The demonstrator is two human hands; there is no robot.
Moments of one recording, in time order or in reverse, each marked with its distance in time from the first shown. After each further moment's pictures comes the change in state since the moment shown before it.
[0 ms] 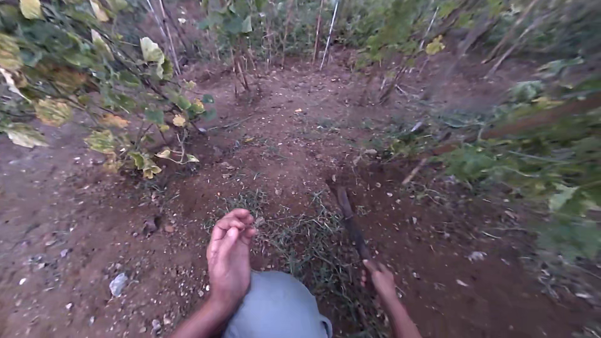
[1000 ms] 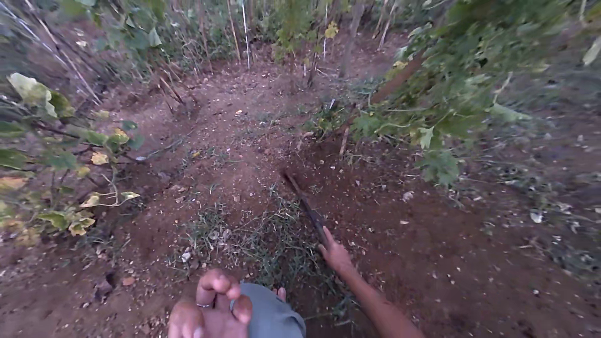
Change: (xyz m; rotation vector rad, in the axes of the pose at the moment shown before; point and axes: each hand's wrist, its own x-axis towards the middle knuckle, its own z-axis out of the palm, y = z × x) left_hand -0.045 0.034 0.066 -0.463 -0.285 -0.235; right_hand 0.009 0.015 0.001 -0.755 -0.063 -0.110
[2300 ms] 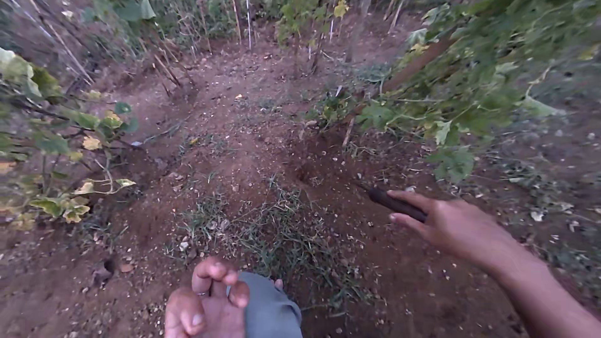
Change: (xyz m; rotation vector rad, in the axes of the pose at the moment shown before) left_hand 0.012 -0.008 -0.008 0.085 -0.003 0.045; right_hand -0.146 -0.052 -0.245 -0.379 0.246 -0.333
